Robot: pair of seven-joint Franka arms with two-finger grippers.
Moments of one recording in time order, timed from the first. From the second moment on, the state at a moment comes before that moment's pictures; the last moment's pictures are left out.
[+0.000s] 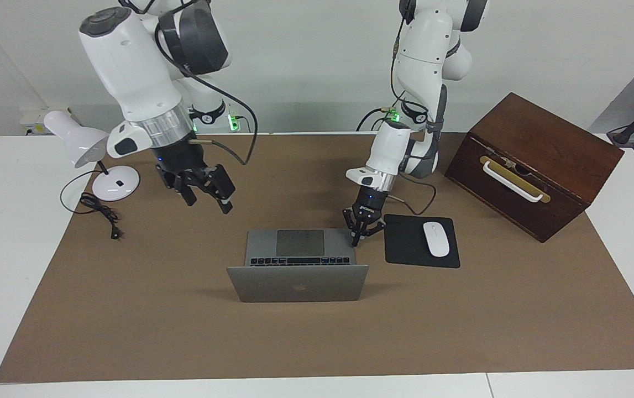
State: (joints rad) left arm -0.59 0.37 0.05 -2.32 0.02 3.44 -0.06; right arm 0.24 0.22 -0.11 -1.37 0.18 1.83 0.45
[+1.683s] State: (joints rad) left arm -0.40 0.00 0.07 -1.88 0.02 2.01 -0.11; right arm 0.05 0.06 -0.07 -1.53 -0.01 1.67 -0.02
